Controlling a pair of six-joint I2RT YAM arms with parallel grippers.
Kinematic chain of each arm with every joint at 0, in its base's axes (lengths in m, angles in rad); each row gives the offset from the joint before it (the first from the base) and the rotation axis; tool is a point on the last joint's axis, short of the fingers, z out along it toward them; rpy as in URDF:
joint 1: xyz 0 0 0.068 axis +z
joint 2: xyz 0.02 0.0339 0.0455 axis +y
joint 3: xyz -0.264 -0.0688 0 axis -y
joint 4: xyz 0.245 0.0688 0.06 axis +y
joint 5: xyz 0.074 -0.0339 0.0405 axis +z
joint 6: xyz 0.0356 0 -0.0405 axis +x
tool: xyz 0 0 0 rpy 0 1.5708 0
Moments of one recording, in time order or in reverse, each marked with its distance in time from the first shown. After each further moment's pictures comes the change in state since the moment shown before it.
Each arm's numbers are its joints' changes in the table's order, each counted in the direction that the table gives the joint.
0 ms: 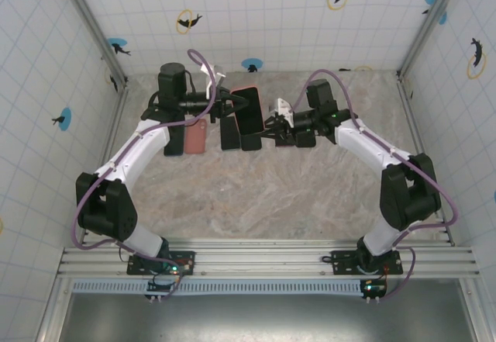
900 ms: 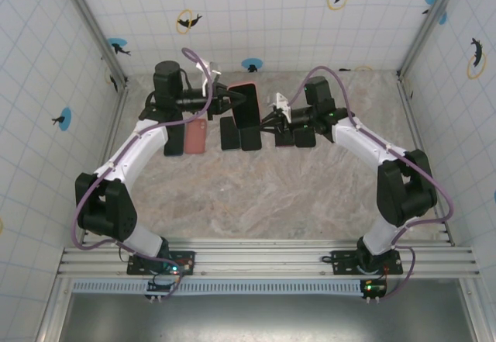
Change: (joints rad) left arm 0.010 -0.002 -0.015 -0.135 -0.030 -0.043; right arm 0.004 0.034 0.019 -0.117 0.010 0.151
